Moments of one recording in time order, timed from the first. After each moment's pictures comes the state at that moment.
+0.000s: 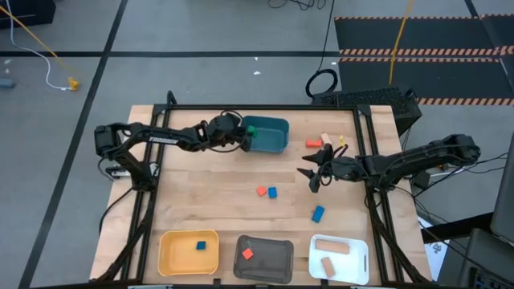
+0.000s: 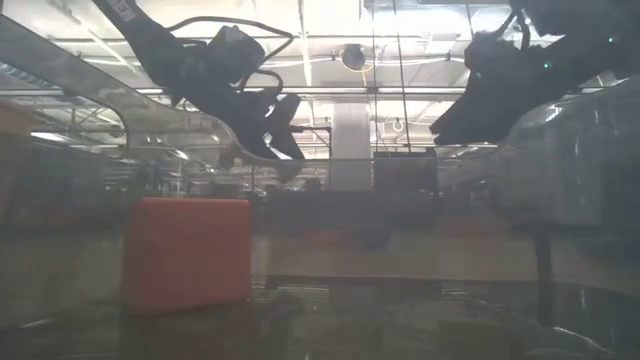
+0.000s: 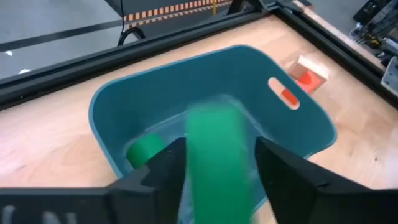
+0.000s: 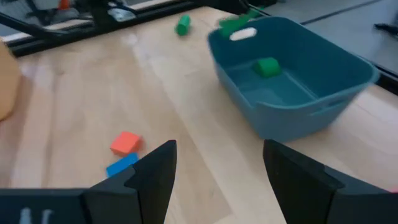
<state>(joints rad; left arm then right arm) 0.36 1.60 0.81 0.26 -0.17 -0.47 0.09 0.98 0.35 0.15 0.42 0.35</state>
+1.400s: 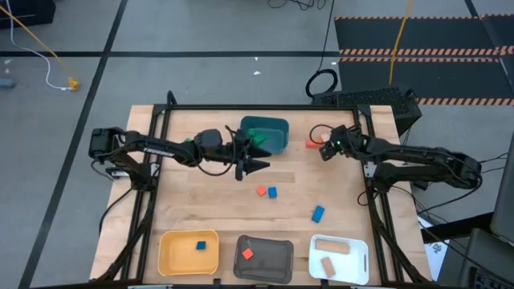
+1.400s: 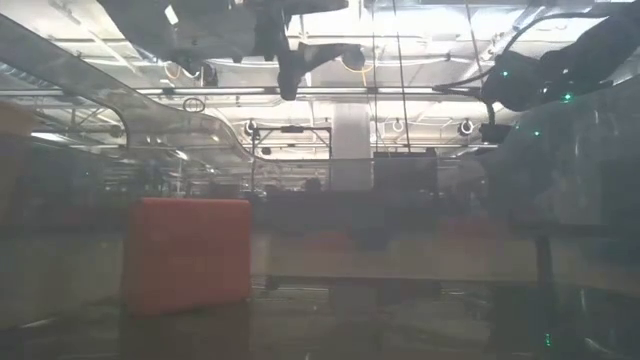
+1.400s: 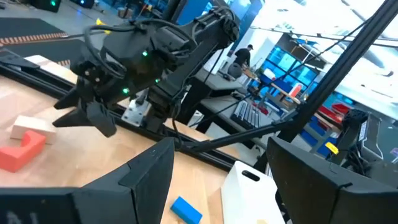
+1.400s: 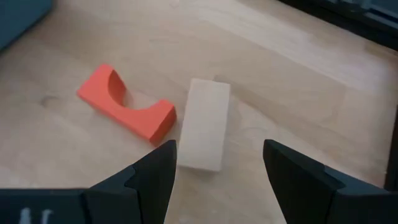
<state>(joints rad) 0.12 1.55 0.81 0.78 0.28 -0.52 -0.53 0.98 0.35 -0.35 0.39 0.44</state>
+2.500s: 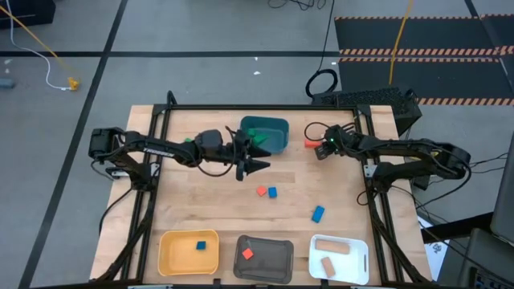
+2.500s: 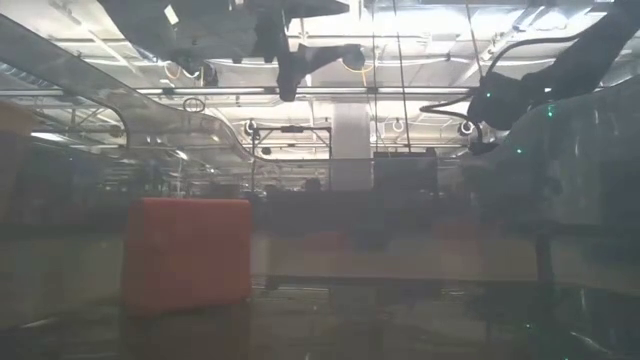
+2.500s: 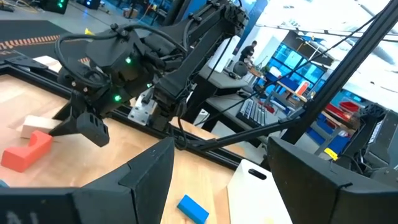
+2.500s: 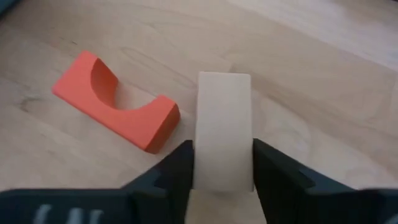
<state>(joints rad) 0.12 1.55 0.81 0.76 0.26 -0.50 -0.58 1.17 0.35 -0.19 0.31 0.45</state>
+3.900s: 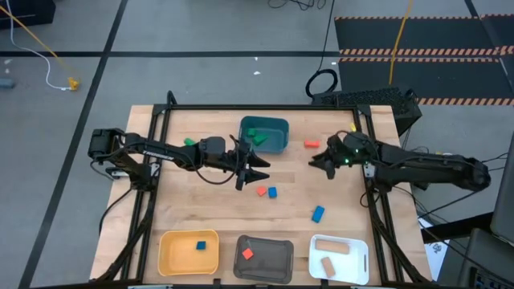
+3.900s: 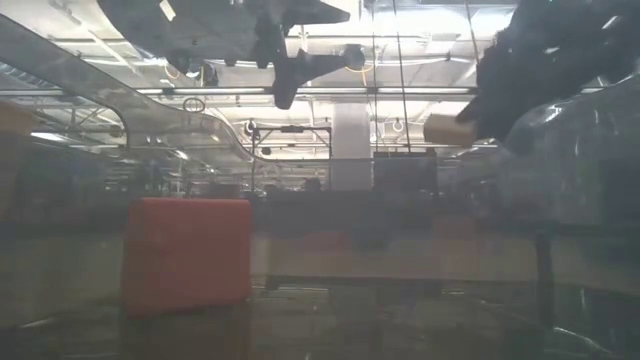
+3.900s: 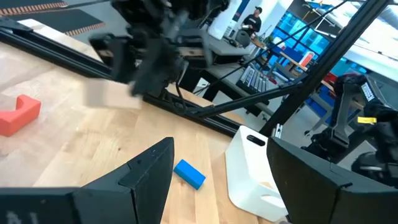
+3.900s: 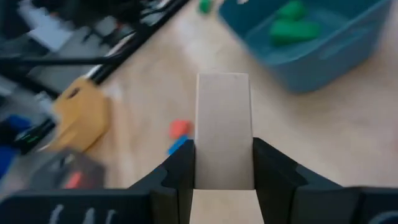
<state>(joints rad) 0.06 1.55 0.81 0.64 0.26 -0.47 -0.29 0.69 0.35 -0.13 -0.21 0.57</state>
